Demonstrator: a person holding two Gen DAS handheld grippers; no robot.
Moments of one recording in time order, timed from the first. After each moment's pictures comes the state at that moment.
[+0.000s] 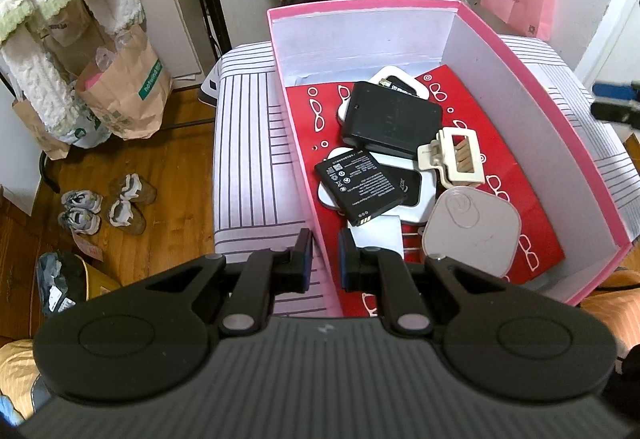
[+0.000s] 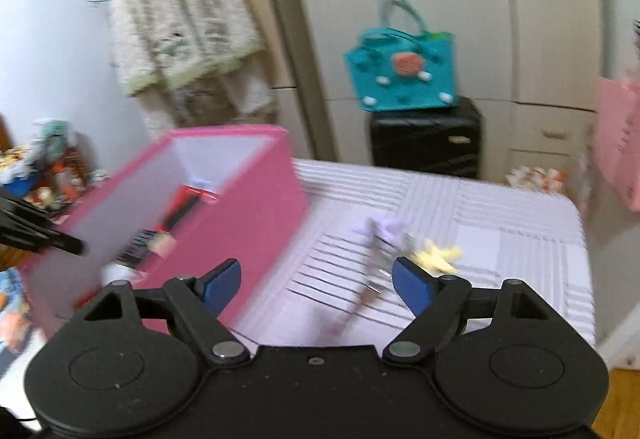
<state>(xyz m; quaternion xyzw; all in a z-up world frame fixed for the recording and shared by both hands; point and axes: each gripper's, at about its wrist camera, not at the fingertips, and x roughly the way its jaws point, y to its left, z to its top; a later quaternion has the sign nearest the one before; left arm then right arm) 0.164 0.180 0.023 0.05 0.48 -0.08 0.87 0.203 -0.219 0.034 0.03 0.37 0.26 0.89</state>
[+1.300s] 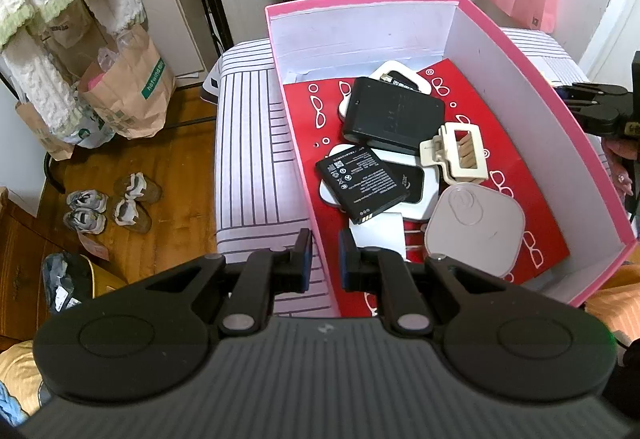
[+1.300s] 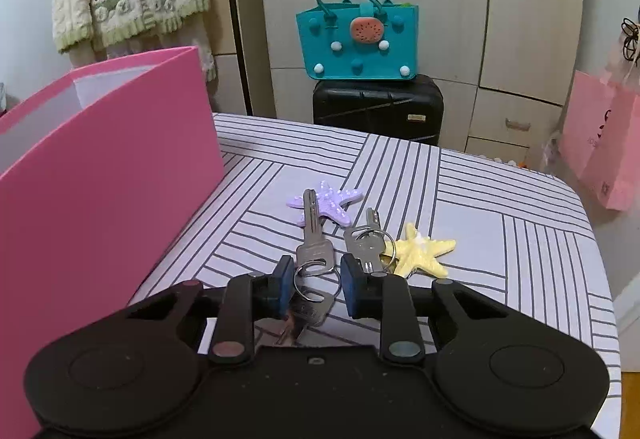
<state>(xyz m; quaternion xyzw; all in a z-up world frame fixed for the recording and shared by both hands) 0.166 0.175 0.020 0.06 0.49 -0.08 0.87 0.250 -0.187 -0.034 -0.03 0.38 0.19 0.91</state>
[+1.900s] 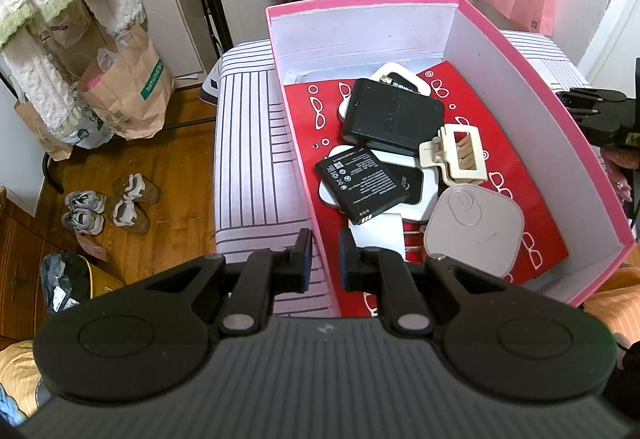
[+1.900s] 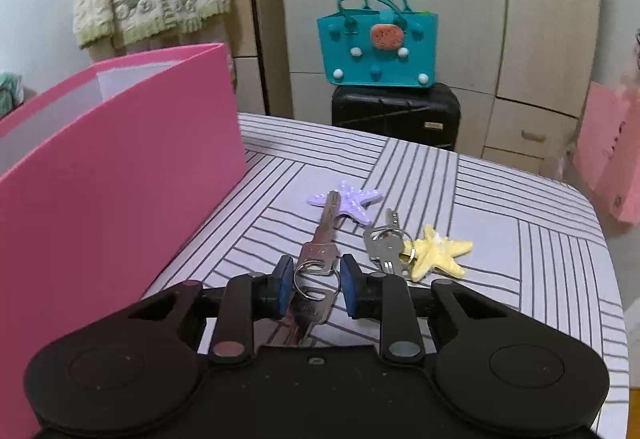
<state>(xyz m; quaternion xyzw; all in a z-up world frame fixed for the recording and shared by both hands) 0.165 0.175 0.020 0.06 0.49 -0.08 0.87 0.245 -0.185 -0.035 -0.03 0.37 0.21 0.90</state>
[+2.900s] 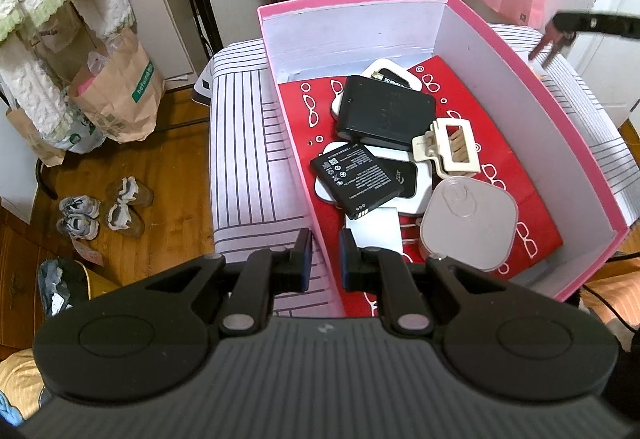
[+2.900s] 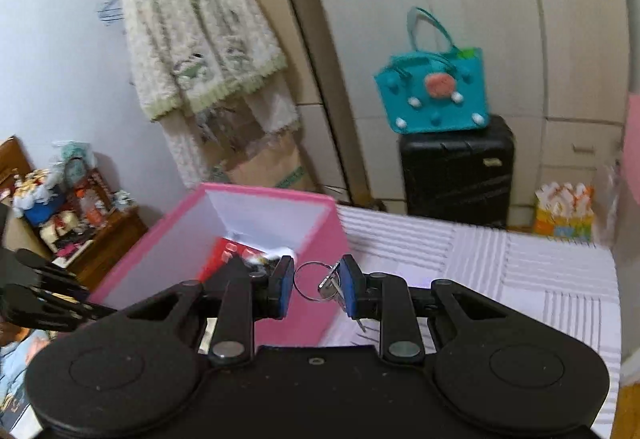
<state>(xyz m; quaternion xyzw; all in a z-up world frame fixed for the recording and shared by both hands) 0.165 0.179 0.024 0.06 0.49 -0.10 0.86 0.238 -0.177 0.095 0.06 0.35 0.31 0.88</state>
